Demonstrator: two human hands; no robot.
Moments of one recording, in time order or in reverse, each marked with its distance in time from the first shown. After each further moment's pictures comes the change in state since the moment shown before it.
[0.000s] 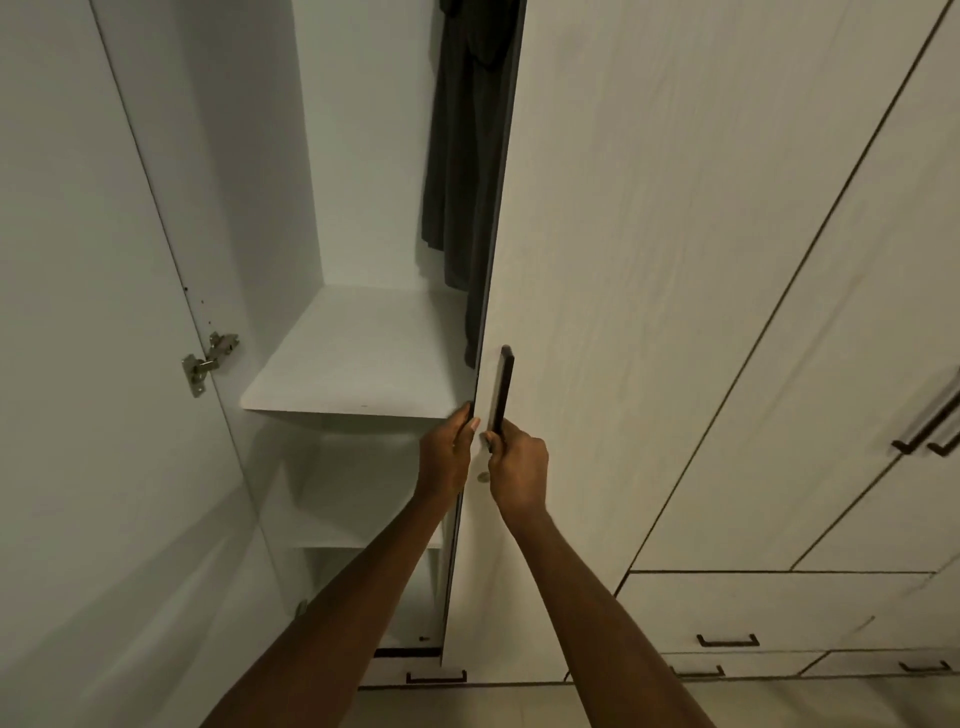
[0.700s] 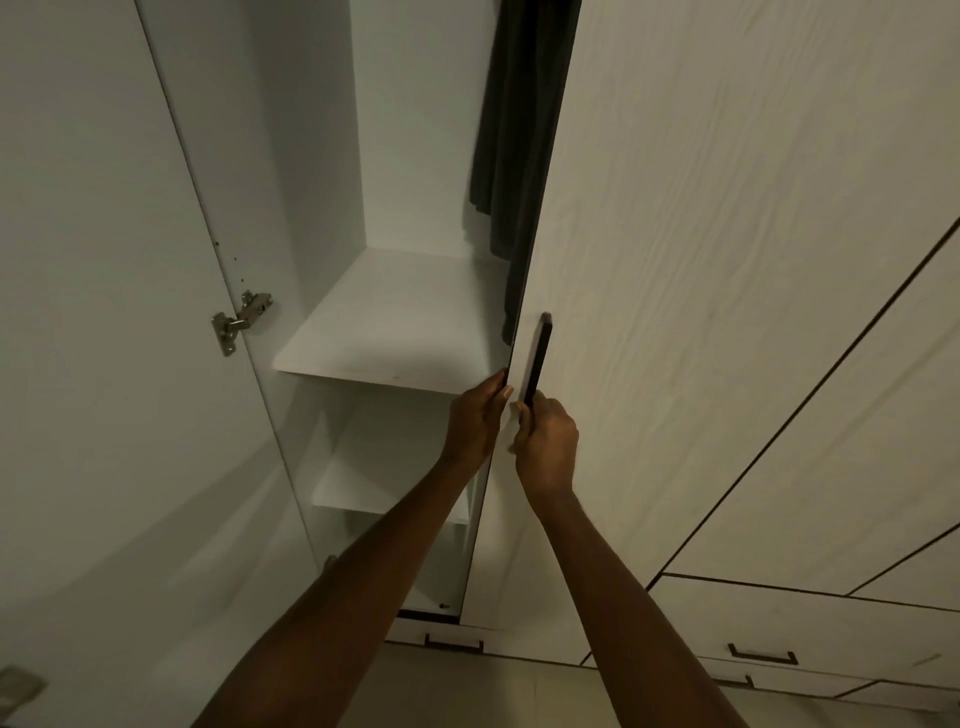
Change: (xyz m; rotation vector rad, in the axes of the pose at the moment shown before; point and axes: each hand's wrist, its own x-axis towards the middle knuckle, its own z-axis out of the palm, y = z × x) left_hand 0.031 -0.019 0.010 0.019 -0.018 0.051; right_hand 0.026 0.016 0.022 -0.094 0.058 -0.136
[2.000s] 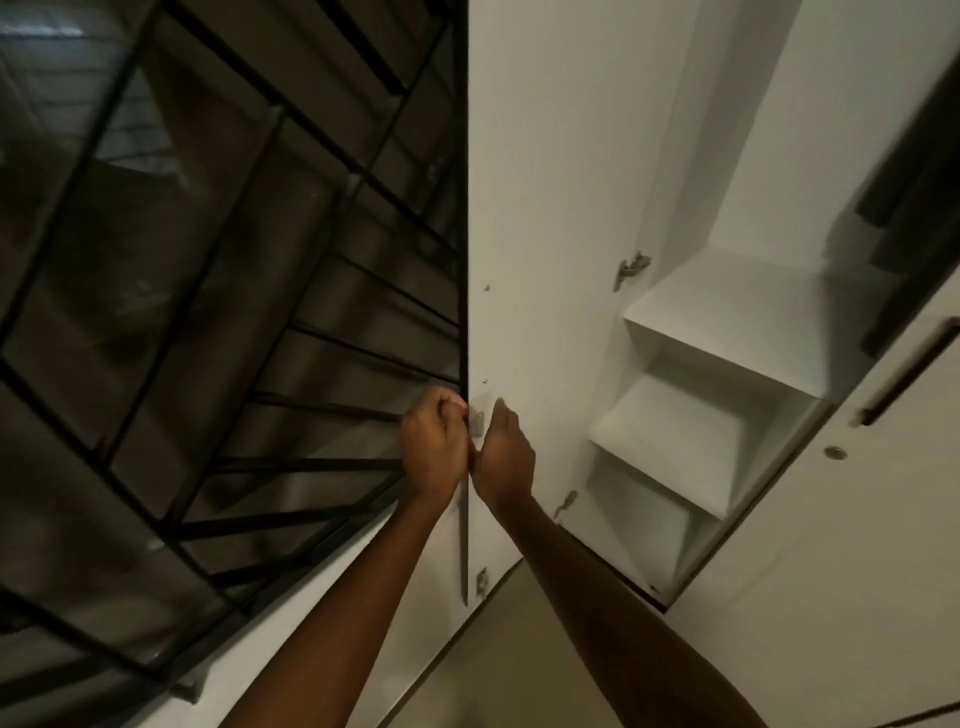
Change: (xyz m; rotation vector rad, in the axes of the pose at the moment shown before) left_hand -0.348 0.085 -0.362 0.504 0.872 -0.289; right_hand -0.334 -0.313 0.090 0.191 -0.722 -0.343
